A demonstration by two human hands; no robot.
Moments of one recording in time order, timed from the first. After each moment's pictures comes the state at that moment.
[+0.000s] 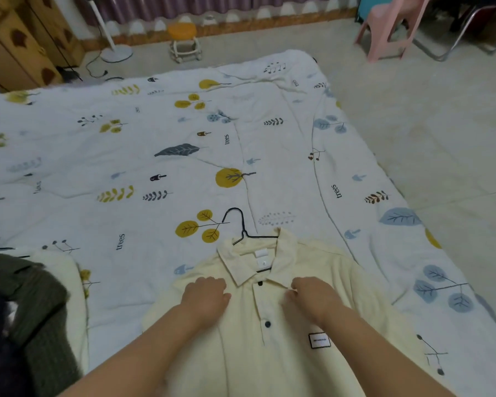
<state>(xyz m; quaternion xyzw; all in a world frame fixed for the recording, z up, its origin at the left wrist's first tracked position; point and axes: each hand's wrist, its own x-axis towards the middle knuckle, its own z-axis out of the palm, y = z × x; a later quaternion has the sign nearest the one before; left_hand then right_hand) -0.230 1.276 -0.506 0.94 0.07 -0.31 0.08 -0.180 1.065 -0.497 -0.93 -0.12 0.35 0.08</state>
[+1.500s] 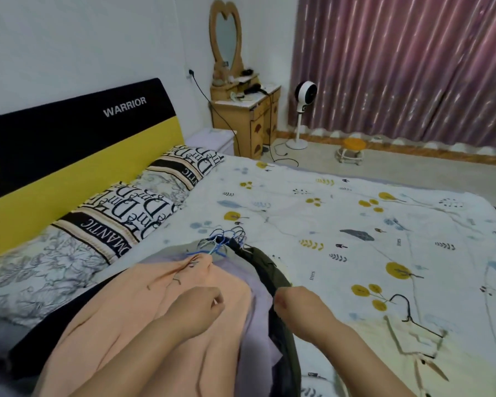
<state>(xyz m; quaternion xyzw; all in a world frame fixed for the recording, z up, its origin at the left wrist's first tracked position) -0.622 1.533 -0.206 0.92 0.33 -0.08 0.19 -0.470 1.384 -0.207 -0.85 -0.49 0.17 0.08</state>
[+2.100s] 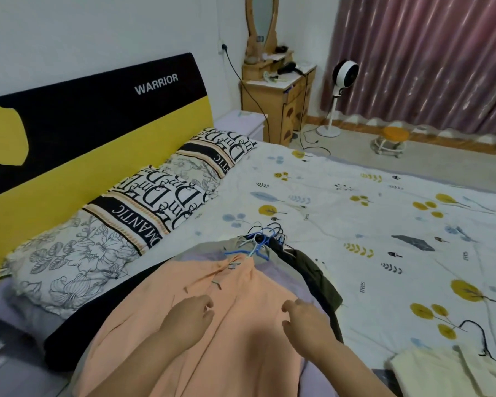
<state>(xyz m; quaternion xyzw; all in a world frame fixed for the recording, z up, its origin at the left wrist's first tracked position) -0.681 1.669 -0.282 0.88 0.42 -0.06 0.21 -0.500 1.519 -0.292 -0.85 -0.48 0.20 0.05</state>
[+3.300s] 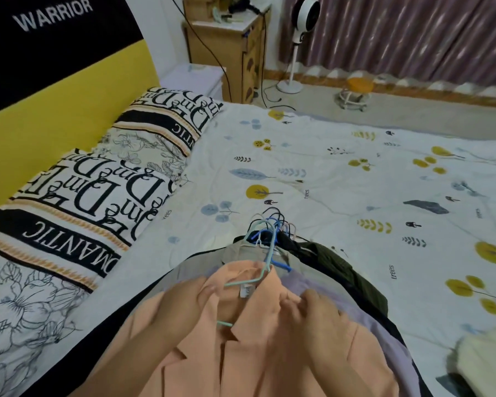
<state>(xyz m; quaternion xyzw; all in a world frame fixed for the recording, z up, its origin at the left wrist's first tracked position) -0.613 1.876 -0.401 0.90 0.31 0.01 0.31 -0.494 1.675 -0.380 -0.95 -0.18 0.16 0.19</state>
